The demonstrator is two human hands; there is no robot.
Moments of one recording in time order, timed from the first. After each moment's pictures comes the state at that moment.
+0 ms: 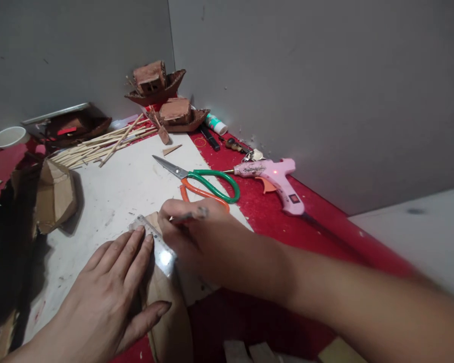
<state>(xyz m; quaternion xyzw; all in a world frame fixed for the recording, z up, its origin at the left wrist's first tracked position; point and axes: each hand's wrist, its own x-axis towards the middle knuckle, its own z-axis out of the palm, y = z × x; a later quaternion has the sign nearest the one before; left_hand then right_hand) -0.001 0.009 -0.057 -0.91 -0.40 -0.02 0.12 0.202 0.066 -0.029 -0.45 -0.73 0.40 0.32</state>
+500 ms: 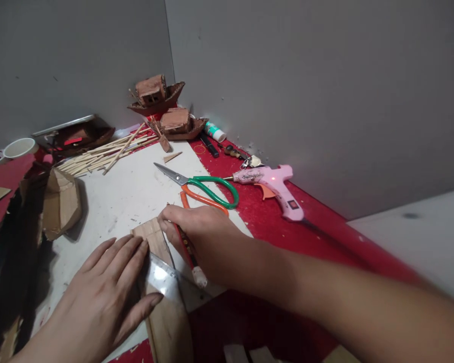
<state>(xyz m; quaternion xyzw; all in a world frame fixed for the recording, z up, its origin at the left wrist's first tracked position) -0.008 0.017 -0.050 -0.91 -0.40 -0.02 0.12 0.206 0.072 -0.066 -0.42 -0.80 0.31 0.29</state>
